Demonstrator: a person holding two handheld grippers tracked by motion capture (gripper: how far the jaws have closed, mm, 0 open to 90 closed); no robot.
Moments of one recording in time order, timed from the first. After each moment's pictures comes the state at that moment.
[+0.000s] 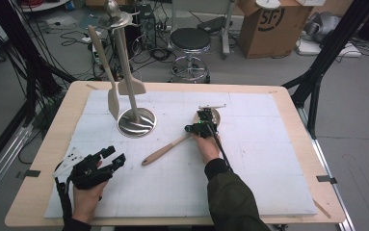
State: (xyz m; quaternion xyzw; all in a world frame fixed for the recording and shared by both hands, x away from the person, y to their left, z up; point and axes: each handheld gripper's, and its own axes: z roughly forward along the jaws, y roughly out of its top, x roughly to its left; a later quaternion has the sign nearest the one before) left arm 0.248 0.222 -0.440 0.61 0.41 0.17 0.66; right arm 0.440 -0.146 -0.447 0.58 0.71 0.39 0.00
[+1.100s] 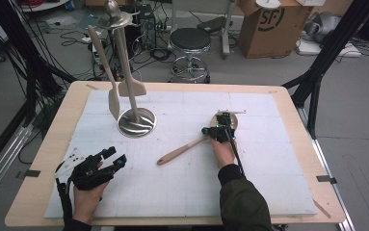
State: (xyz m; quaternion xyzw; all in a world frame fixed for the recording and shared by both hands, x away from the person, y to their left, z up) left arm 0.247 0.221 -0.440 0.61 0.41 0.17 0.65; right arm 0.423 -0.199 -0.448 0.62 0.68 0.39 0.03
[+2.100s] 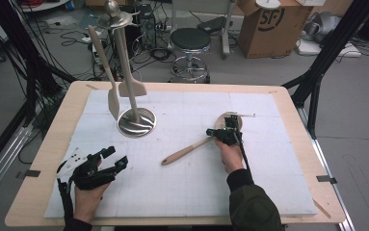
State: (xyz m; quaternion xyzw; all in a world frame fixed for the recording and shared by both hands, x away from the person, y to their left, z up) left arm 0.248 0.217 -0.440 0.62 0.40 0.18 0.65; right arm 0.407 -0.219 -0.441 0.60 0.67 0.44 0.00
